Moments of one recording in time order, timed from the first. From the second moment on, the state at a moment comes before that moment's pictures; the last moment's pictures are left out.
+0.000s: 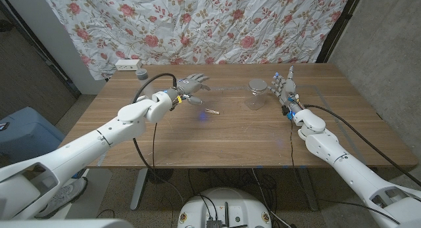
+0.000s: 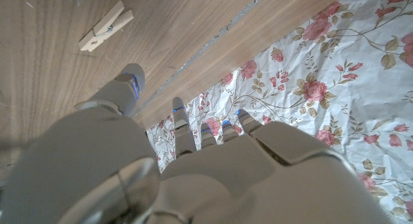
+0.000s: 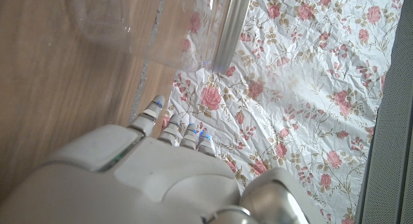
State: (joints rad) left arm 0.65 0.83 0.72 -1.78 0.82 0.07 -0.05; left_hand 0.70 -0.10 0.71 -0.18 0.18 0.43 -0.05 0.20 0.17 -0.07 -0.03 0.18 0.17 -0.13 0.09 0.17 0.17 -0.12 0.13 0.17 0.17; right arm -0.84 -0.51 -0.37 -1.30 0.65 0.29 0.03; right_hand -0.02 0.06 -0.29 0.18 0.31 -0.07 -0.10 0.21 0.22 -0.04 -0.08 0.21 0.23 -0.06 -0.03 0.24 0.39 0.14 0.11 0.22 0.19
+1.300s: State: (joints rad) left arm 0.65 0.79 0.81 -1.80 1.11 0.09 -0.10; left_hand 0.73 -0.09 0.70 -0.18 0.18 0.49 -0.05 0.21 0.17 -0.07 -0.03 0.18 0.17 -0.14 0.09 0.17 0.17 -0.12 0.13 0.18 0.17; right arm -0.84 -0.51 -0.37 -1.30 0.65 0.29 0.03; right_hand -0.02 0.06 -0.29 0.18 0.31 -0.07 -0.10 0.21 0.22 -0.04 -0.08 0.21 0.23 -0.06 -0.03 0.24 0.39 0.14 0.11 0.22 0.19
